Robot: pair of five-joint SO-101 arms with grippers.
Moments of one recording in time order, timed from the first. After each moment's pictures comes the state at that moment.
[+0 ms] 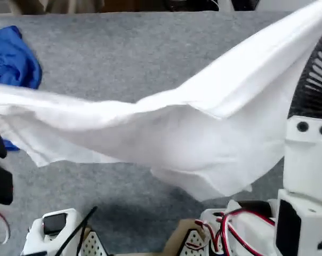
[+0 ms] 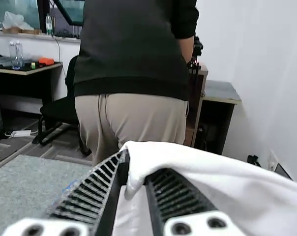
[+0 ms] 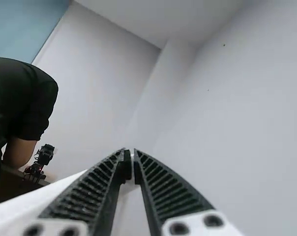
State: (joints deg) left arm -16.1 -38.6 -54.2 100.3 -5.3; right arm -4.0 -11.3 -95.1 79.2 17.6
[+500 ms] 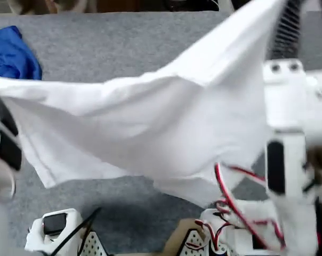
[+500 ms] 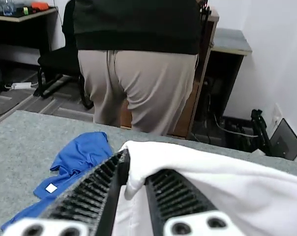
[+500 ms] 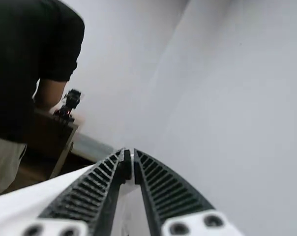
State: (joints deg) left arm -16.1 -40.8 -35.5 95.3 -5.3; right arm -4.0 -10.9 -79.5 81.3 17.5
